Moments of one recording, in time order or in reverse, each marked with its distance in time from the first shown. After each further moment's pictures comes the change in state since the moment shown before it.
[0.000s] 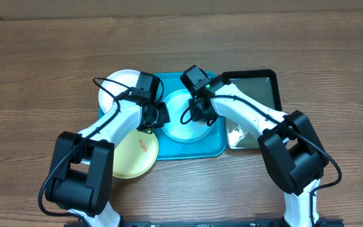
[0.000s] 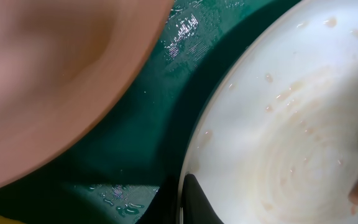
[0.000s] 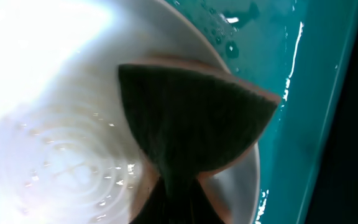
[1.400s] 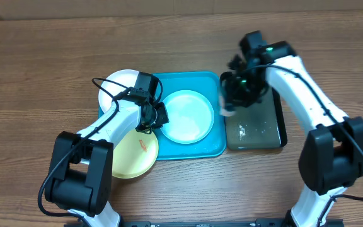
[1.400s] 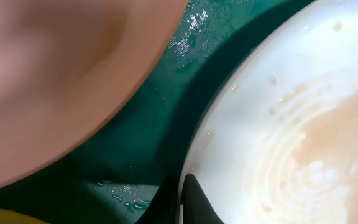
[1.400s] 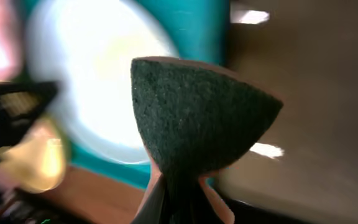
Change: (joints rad) left arm 0.006 0.000 0.000 -0.012 0.002 0.007; right arm -0.349 -0.122 0.150 -0.396 -0.461 -0.256
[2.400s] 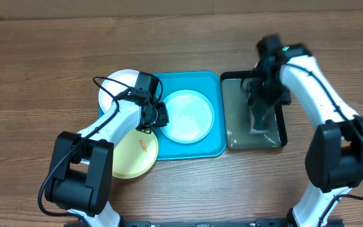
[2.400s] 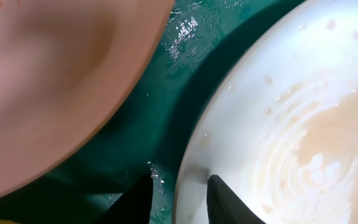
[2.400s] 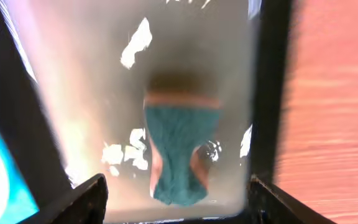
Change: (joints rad) left arm 0.000 0.000 0.000 0.011 -0.001 0.035; right arm -0.106 -0.003 -0.018 -0.005 0.398 -0.016
